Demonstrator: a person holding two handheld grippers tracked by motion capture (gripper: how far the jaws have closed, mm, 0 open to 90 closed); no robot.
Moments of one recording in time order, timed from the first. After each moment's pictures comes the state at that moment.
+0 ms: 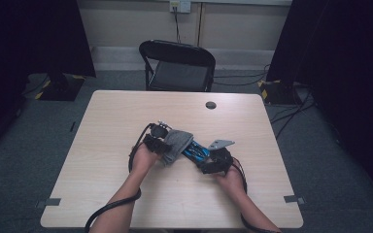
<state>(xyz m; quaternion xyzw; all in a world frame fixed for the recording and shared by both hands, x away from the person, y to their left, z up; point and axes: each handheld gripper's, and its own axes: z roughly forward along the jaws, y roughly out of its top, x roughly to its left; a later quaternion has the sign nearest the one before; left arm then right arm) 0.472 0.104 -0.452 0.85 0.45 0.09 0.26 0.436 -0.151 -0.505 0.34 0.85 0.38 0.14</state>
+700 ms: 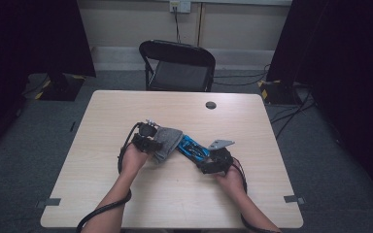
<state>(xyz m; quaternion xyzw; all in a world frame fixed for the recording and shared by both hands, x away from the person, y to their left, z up) 0.460 0.130 -0.438 0.83 0.46 0.10 0.29 0.436 -0.151 -0.505 0.34 0.85 0.38 0.14</state>
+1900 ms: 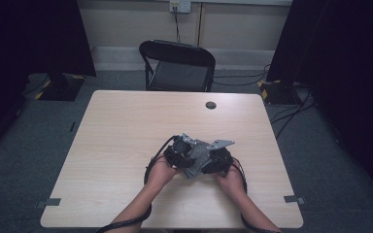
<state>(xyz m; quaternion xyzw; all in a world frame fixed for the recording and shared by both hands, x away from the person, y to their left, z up) 0.418 0.036 -0.439 0.89 0.34 0.07 0.31 0.436 -0.151 -0.505 0.34 0.85 0.38 0.14</state>
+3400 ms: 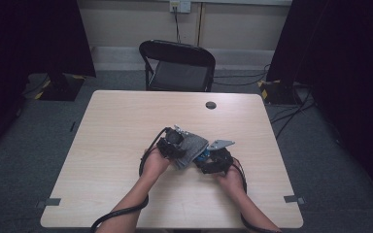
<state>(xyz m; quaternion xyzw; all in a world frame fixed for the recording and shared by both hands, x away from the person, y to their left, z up) 0.449 0.059 -0.440 0.88 0.38 0.10 0.28 0.435 -0.151 -0.504 0.33 0.85 0.38 0.14</state>
